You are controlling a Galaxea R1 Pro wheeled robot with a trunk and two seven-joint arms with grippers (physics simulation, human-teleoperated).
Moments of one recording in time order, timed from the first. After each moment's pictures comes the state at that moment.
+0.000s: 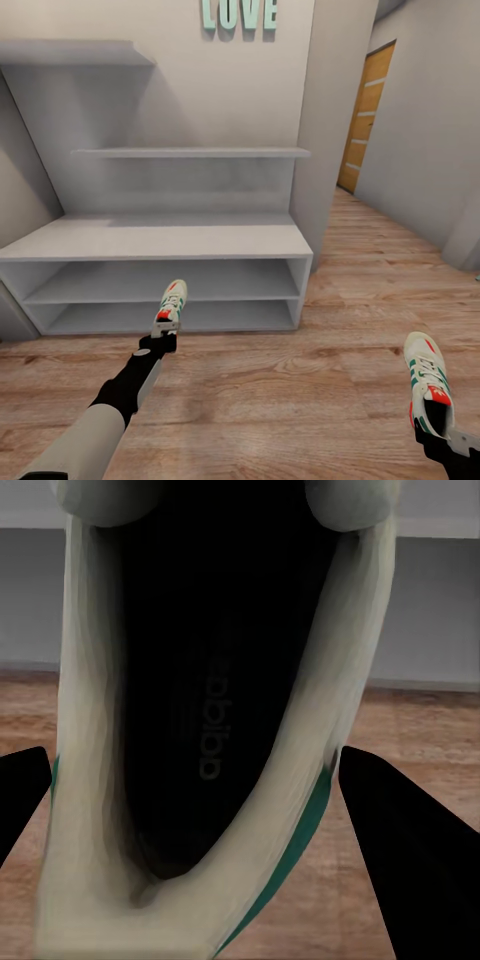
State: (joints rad) left arm -0.69 -0.01 -0.01 -0.61 0.04 0.18 0.13; right arm -0.17 -0.29 -0.31 -0.70 -0.12 -0.27 -0.04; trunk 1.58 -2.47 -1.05
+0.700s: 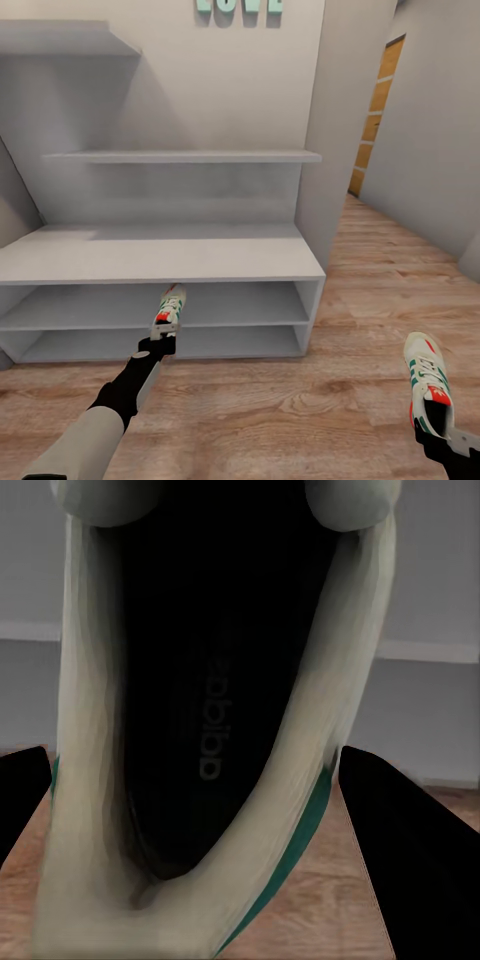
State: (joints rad) left arm -0.68 -0.01 -0.01 -0.60 0.05 0.17 0.13; right arm -0.17 -0.29 -0.31 -0.70 -0.12 -0.27 -0.04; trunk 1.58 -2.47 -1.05
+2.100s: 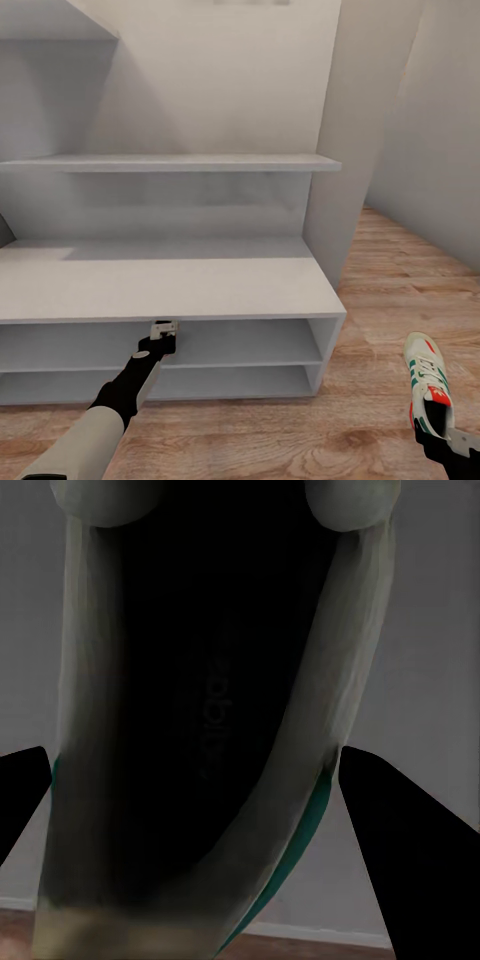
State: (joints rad) left arm -0.68 -0.01 -0.01 -0.60 0.05 0.16 0.13; right arm -0.17 -0.29 -0.31 -0.70 -0.12 -0.27 -0.04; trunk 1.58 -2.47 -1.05
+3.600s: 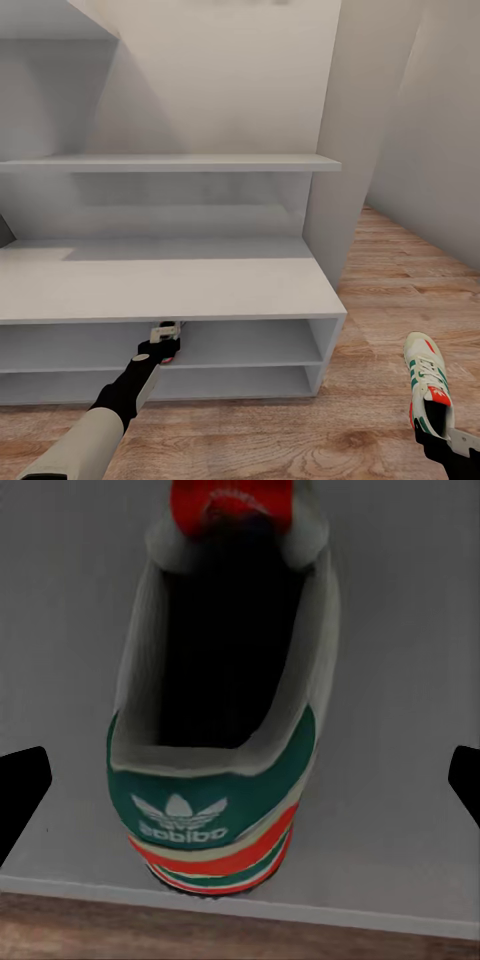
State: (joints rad) left arm -0.68 0.00 -0.01 -0.57 0.05 0.15 0.13; right arm -0.17 -0.29 -0.31 -0.70 -0.12 -0.27 -0.04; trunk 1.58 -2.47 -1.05
